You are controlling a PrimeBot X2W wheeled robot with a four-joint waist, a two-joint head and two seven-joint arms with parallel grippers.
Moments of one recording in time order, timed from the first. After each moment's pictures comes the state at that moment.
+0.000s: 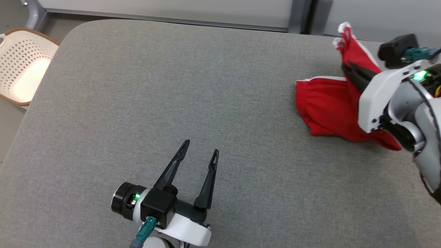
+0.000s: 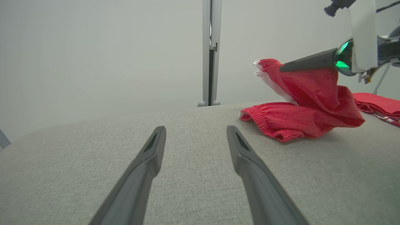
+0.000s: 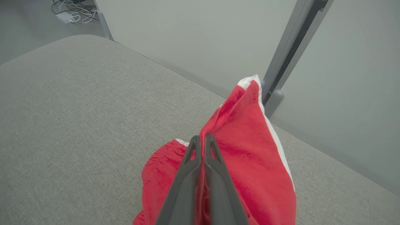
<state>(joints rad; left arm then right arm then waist) -0.13 0.05 -0.42 0.08 -0.15 0.05 -0.26 -0.84 -0.53 0.66 0.49 0.62 0.13 0.32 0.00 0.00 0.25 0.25</state>
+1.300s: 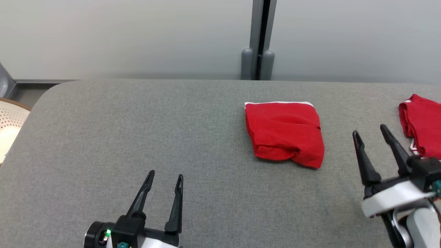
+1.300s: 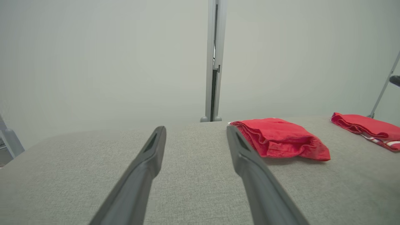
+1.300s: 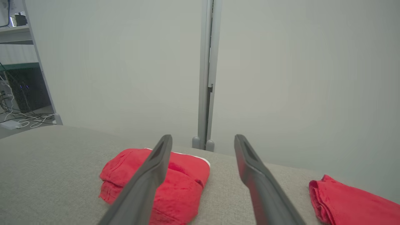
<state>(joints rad) 0.04 0.05 -0.29 0.07 -0.15 0.08 -0.26 -0.26 -0.34 0.24 0.36 0.32 0.13 -0.26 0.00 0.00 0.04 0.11</state>
